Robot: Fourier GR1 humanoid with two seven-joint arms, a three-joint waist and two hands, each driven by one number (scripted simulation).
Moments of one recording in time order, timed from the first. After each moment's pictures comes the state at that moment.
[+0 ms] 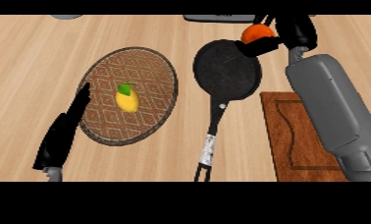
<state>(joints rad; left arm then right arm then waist) 0.04 0.25 -0.07 -1.60 -0.14 0.06 0.15 -0.83 -0.30 0.09 -0.99 0.68 -0.09 0.23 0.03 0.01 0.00</state>
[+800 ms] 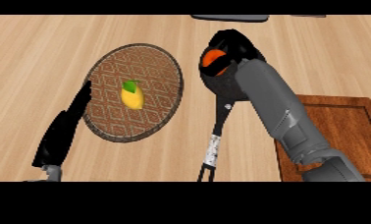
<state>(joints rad) 0.03 0.25 -0.07 -1.61 -0.14 0.03 0.15 -1.05 -0.05 -0.02 -0.37 0.63 -0.13 0.16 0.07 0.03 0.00</state>
